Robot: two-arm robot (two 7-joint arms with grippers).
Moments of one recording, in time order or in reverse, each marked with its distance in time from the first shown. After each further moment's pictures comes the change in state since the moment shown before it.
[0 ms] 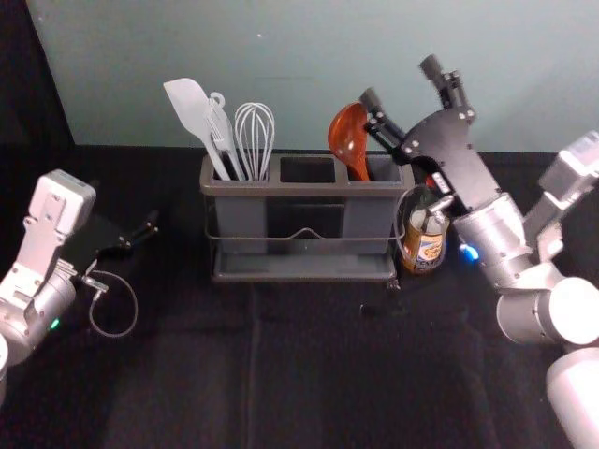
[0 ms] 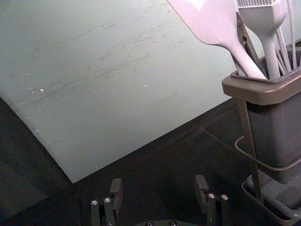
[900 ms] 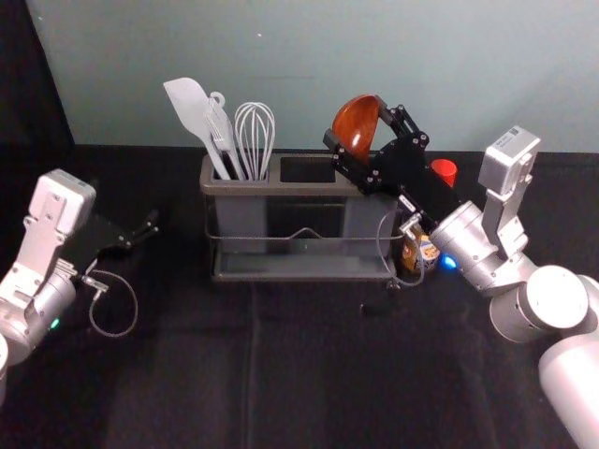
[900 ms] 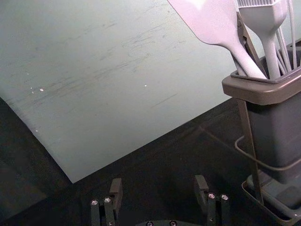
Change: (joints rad) left arm 0.000 0.000 0.000 0.000 0.000 0.000 0.000; right arm 0.069 0.022 -0.076 0.109 -0.101 0.099 -0.001
